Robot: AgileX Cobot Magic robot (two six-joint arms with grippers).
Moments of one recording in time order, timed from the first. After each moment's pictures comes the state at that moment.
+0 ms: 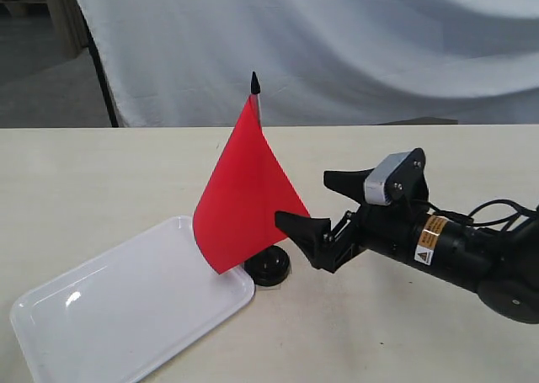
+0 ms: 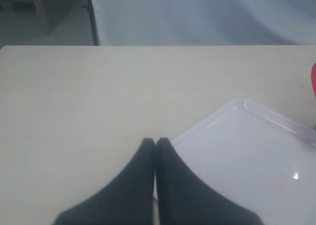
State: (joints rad) left arm -0.08 0.00 0.00 0.01 0.35 -0.04; right arm 0.22 1.99 -0.65 -0.76 -1.21 0.28
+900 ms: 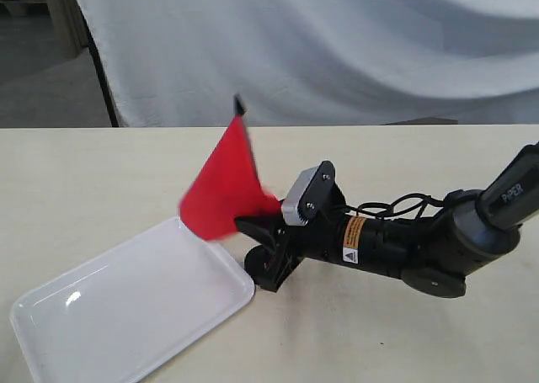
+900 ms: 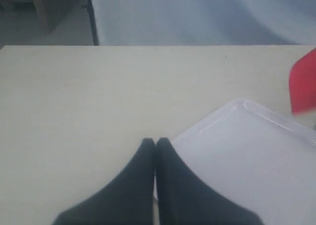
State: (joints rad) left arm -0.08 0.00 0.00 0.01 0.35 -0.04; right arm 0.40 2.15 -0.88 -0.83 -1.07 0.22
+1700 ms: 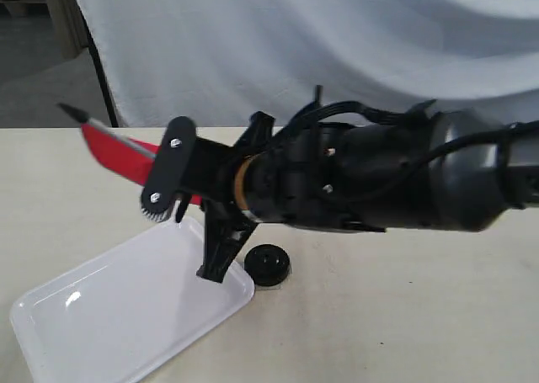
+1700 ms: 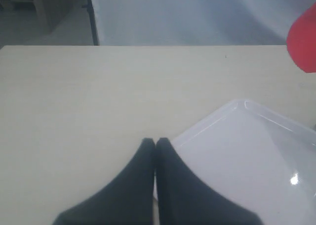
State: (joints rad) left arm -0.08 0.00 0.00 0.01 0.35 -0.04; right arm 0.86 1.76 -1.13 -0.94 0.22 0.26
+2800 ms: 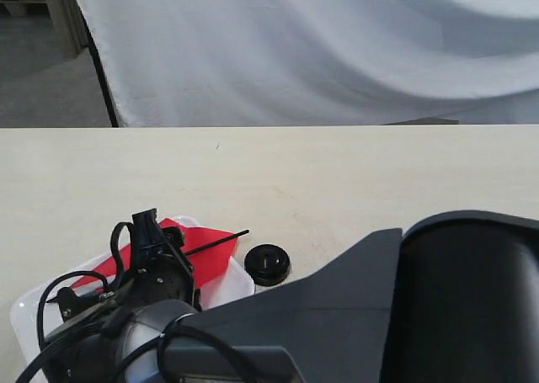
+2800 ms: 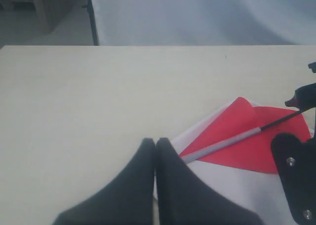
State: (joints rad) left arm -0.08 0.00 0.00 0.01 0.35 -0.04; right arm 1.21 2.31 -1.54 -1.23 0.99 0.20
